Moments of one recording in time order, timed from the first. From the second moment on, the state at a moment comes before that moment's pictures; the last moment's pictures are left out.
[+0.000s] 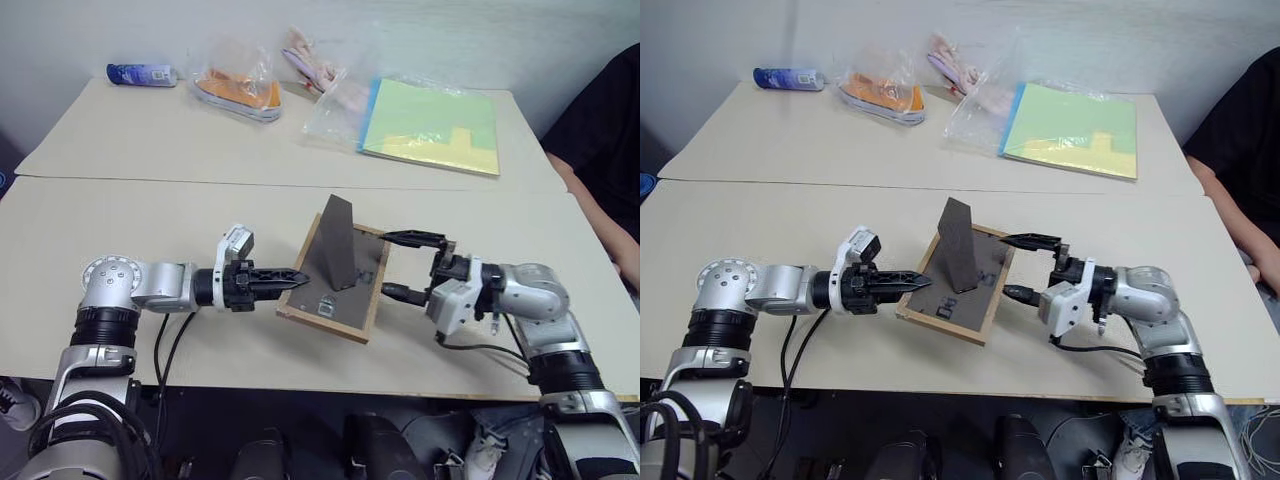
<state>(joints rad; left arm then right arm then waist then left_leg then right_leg) -0.68 0.60 0.03 0.47 -1.81 1.58 -0.10 -0.48 -0.54 0.04 0.32 -0.20 -1.05 0.87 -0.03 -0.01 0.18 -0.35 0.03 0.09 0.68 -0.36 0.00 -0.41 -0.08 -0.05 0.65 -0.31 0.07</state>
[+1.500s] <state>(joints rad) -0.07 0.84 0.15 -0.23 -0.61 0.26 -1.01 -0.34 -0.62 0.01 0.01 0.82 0.52 0.86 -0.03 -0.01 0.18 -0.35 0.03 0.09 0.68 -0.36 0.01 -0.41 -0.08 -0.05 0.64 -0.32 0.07</state>
